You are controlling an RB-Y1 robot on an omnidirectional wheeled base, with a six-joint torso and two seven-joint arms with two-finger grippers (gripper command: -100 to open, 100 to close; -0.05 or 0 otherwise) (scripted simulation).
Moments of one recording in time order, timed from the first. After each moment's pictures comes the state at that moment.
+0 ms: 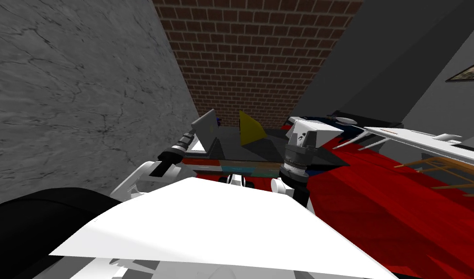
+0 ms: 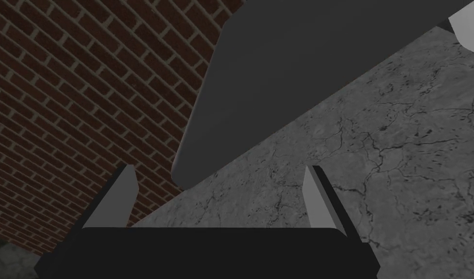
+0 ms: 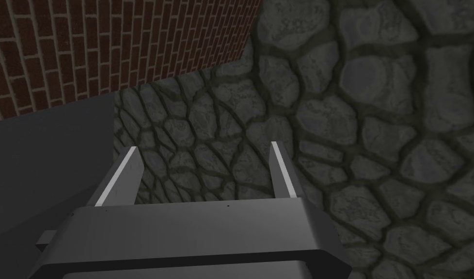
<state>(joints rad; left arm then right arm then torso) 0.58 0.51 0.20 -2.41 -0.28 0.28 0.11 0.48 -0.03 0.06 -2.30 0.01 -0.64 0.16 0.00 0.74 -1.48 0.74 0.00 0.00</state>
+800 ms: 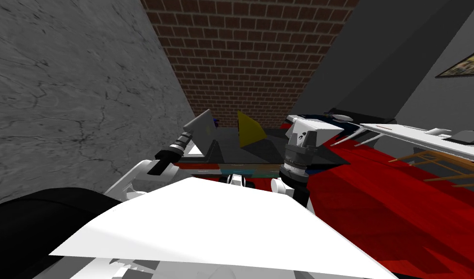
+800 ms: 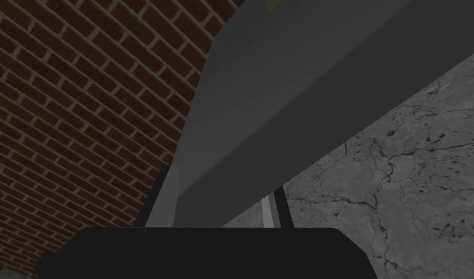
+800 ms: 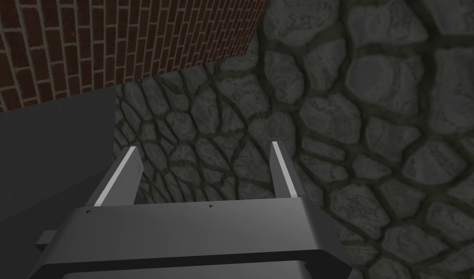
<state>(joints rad) 0.58 0.55 0.22 -2.43 -0.27 0.35 0.12 0.48 -0.03 0.06 -2.30 0.01 -0.64 0.16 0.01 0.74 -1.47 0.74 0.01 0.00</state>
